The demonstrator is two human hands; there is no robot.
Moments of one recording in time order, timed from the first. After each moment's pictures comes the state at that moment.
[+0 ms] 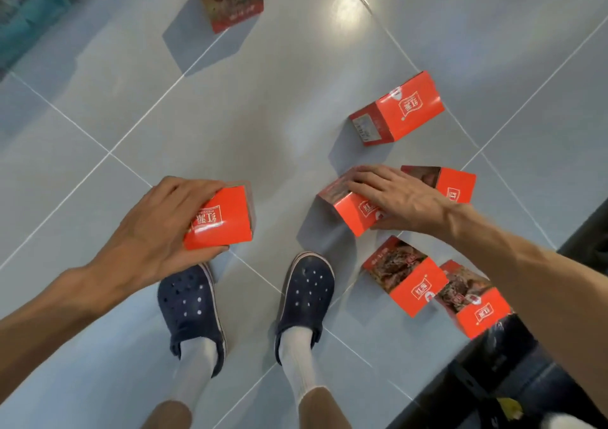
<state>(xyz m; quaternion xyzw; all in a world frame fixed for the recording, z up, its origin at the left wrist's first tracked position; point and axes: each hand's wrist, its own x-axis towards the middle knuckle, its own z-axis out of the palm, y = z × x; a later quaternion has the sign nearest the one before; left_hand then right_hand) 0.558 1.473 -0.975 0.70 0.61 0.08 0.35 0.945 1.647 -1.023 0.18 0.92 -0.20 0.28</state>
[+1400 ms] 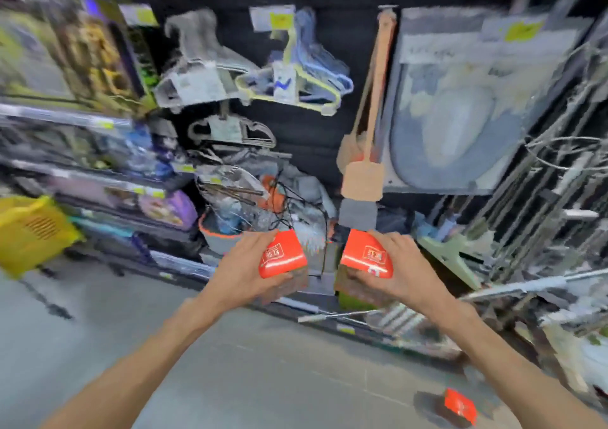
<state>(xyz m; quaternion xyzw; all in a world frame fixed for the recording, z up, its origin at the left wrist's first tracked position) 0.447 1.119 -0.098 0.30 0.92 0.23 -0.10 0.501 1.456 -0.101 -0.09 0.97 -0.18 -0.12</state>
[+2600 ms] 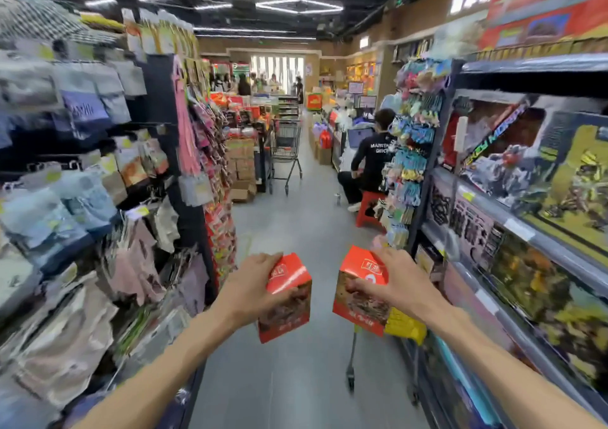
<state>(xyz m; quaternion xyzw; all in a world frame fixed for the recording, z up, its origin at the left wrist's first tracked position) 0.359 0.127 -0.012 -0.34 0.91 0.08 -0.22 0.080 0.279 0.008 -0.60 0.77 -0.22 -0.02</state>
